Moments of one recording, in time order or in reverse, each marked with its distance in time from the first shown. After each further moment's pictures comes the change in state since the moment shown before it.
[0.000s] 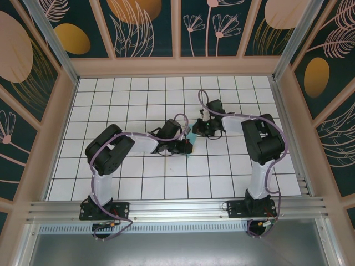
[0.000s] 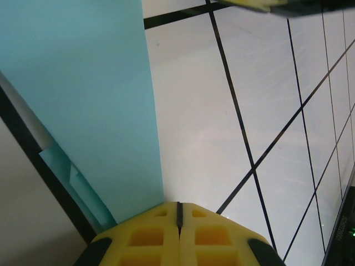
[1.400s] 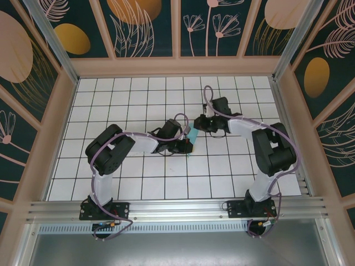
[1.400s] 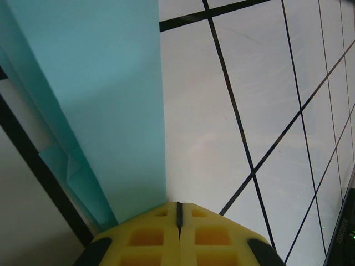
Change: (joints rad) left arm 0.000 0.003 0.001 0.010 -0.003 0.000; right arm 0.033 -0.141 -0.100 0.092 -0.010 0.043
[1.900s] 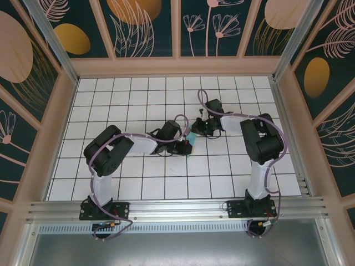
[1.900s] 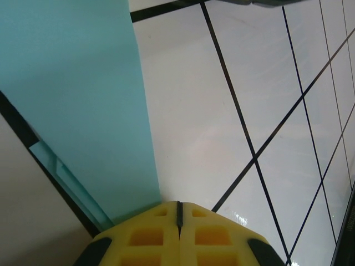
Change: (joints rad) left arm -0.007 -0.028 -0.030 -0.011 0.000 0.061; right arm -0.005 0.134 0.093 -0.085 0.032 0.014
